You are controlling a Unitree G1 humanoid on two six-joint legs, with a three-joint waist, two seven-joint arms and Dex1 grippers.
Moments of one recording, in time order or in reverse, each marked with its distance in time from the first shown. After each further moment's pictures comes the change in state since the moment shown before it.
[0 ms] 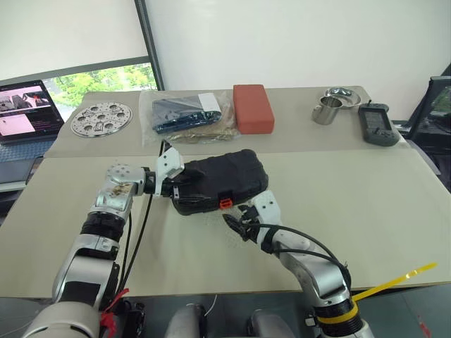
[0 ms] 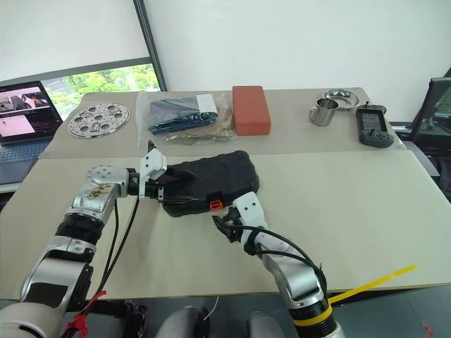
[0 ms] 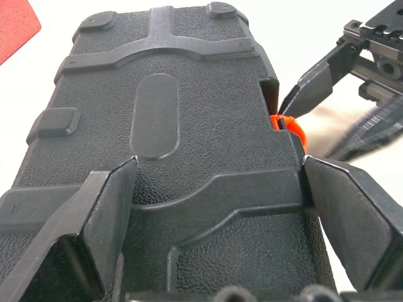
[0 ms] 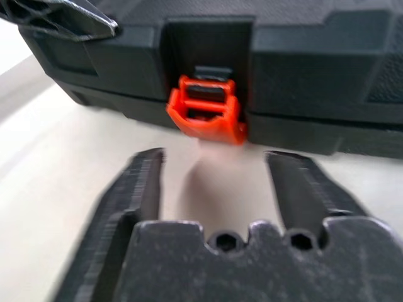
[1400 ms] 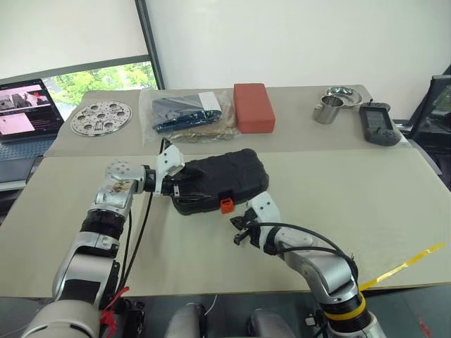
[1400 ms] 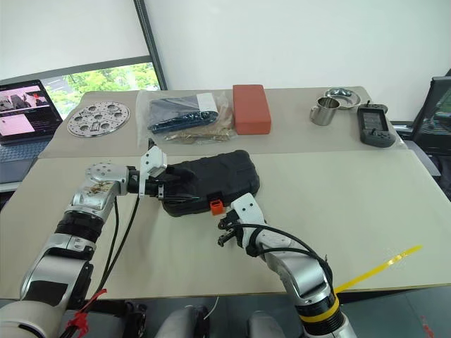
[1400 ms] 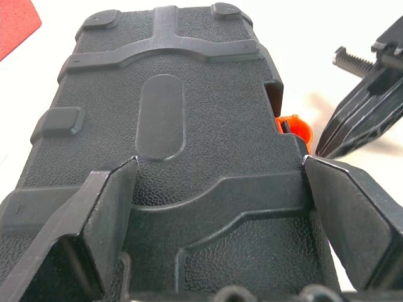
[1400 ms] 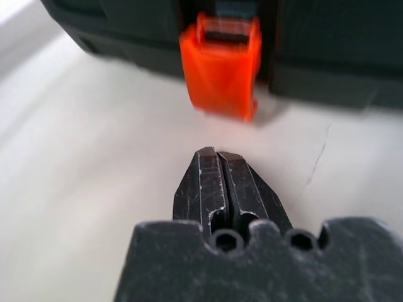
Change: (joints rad) left arm -0.020 0.001 -0.005 0.003 0.002 0.026 -0.004; right arm -0.062 -0.080 0.011 -0.007 0.087 0.172 0.051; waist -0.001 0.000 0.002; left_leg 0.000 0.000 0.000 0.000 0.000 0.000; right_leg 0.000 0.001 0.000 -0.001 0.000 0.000
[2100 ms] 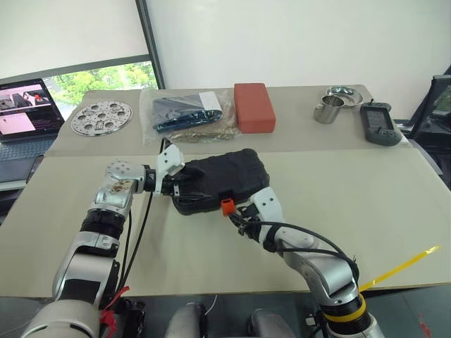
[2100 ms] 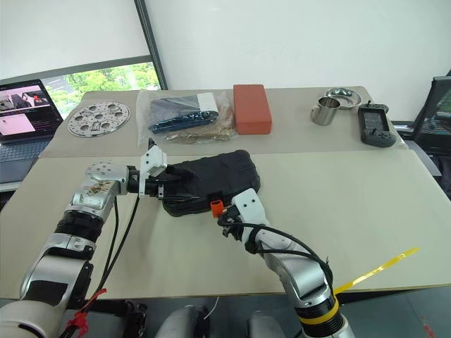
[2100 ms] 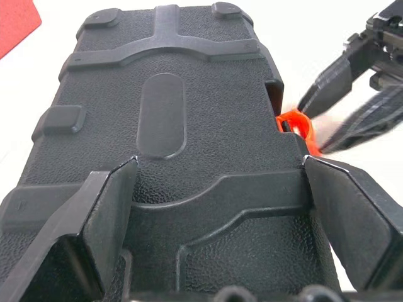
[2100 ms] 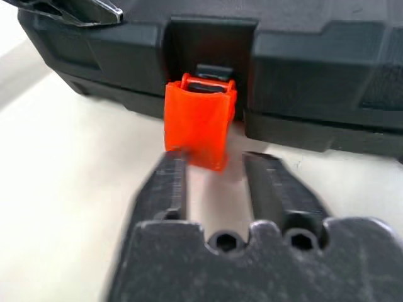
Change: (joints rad) left arm -0.003 0.001 0.000 -0.004 -0.001 0.009 -0.004; right arm 0.014 -0.005 0.008 -0.080 -0.021 -0.026 -0.088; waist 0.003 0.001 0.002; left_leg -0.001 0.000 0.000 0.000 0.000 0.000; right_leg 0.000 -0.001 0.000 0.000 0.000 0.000
